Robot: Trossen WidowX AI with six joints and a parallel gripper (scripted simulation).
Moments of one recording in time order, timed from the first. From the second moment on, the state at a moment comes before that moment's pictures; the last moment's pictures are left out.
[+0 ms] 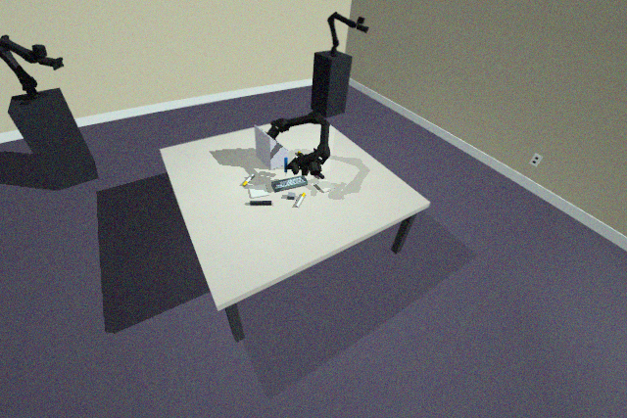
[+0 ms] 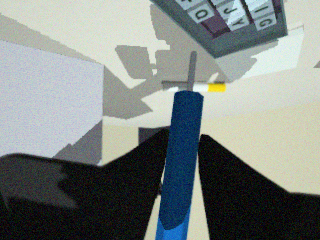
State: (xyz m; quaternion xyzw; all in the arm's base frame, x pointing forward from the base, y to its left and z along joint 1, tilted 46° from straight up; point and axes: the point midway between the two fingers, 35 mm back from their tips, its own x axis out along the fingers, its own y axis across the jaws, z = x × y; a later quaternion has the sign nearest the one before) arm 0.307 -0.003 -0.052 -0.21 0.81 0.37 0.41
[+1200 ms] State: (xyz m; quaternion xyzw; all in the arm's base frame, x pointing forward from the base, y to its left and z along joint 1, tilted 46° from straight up) arm 0.309 0.011 -0.079 -0.27 0.77 0.44 0.37
